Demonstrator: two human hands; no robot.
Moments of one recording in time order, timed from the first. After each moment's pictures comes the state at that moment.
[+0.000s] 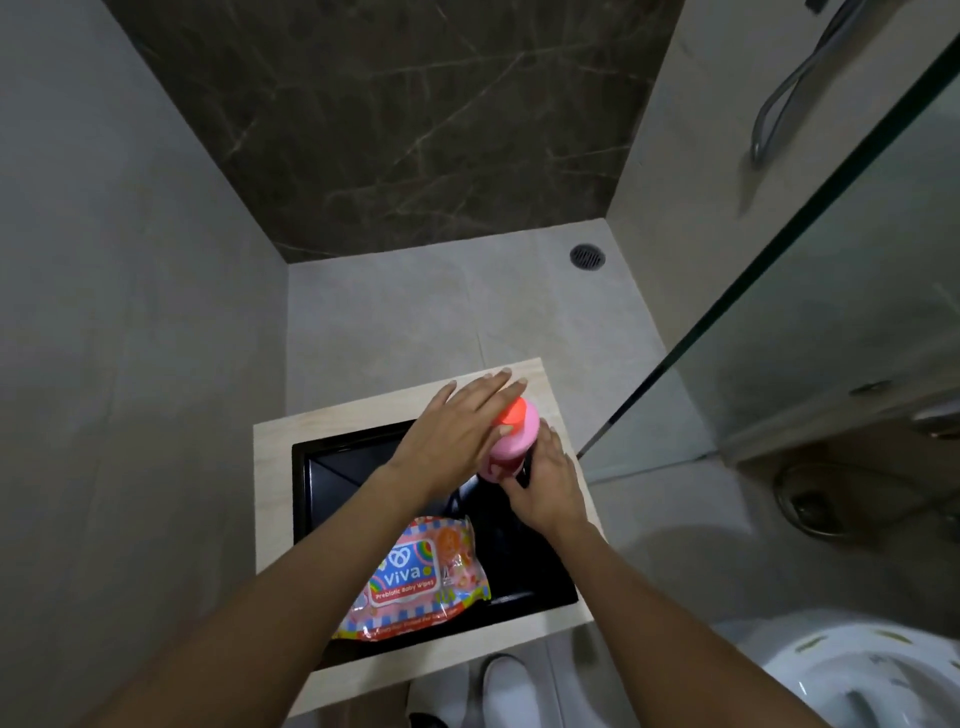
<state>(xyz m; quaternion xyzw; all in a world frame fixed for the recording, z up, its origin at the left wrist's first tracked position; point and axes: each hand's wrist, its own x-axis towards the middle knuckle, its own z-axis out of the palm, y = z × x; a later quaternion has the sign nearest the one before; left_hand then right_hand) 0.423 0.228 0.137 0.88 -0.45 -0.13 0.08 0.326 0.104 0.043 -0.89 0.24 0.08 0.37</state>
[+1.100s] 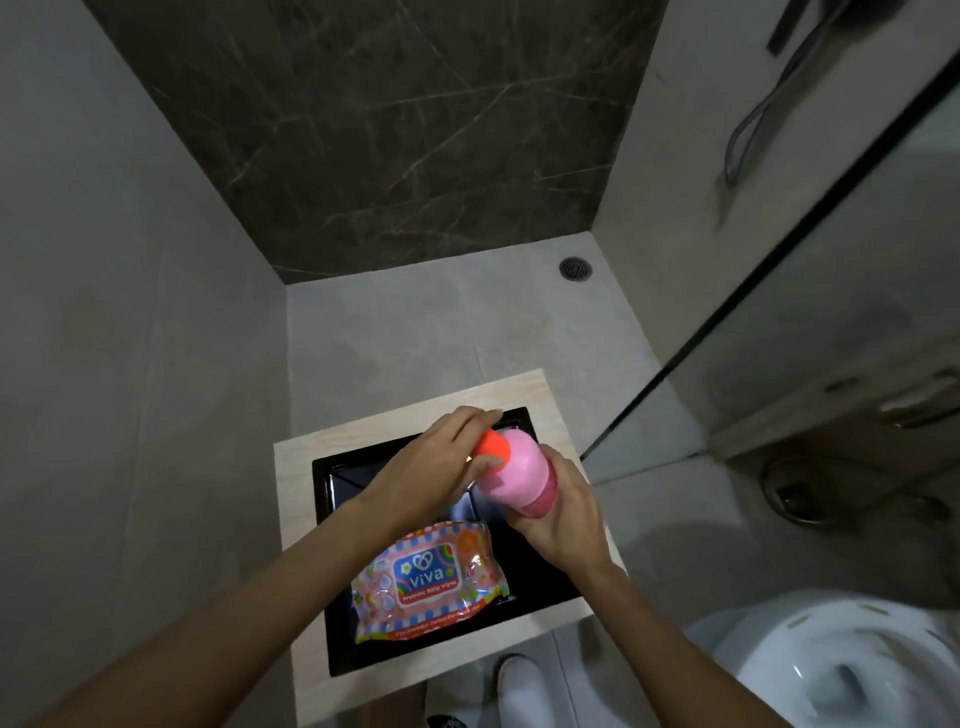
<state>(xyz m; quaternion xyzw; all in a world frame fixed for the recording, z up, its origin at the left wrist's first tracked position) 0.407 0.281 0.197 0.84 -0.46 -0.15 0.25 0.282 0.128 0.107 -0.86 0.22 -0.07 0.45</state>
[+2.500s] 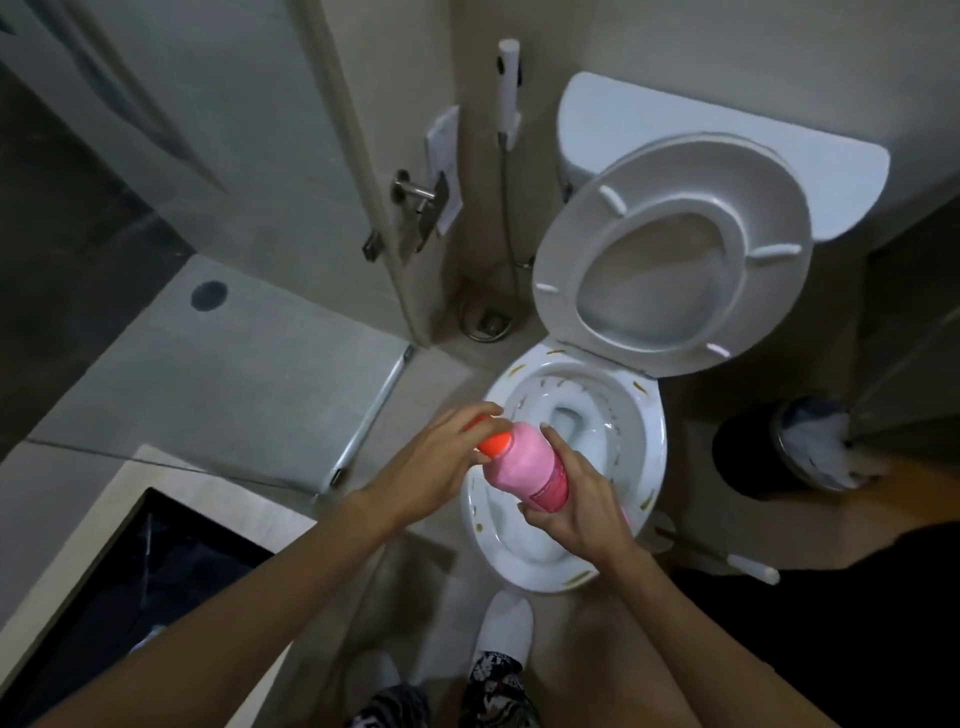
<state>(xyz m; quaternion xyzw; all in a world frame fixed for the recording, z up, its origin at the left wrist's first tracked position) 0.074 -0.035 0.170 0.53 -0.78 -0.28 0.18 -0.148 -0.038 0.109 -0.74 0.55 -0.16 0.36</state>
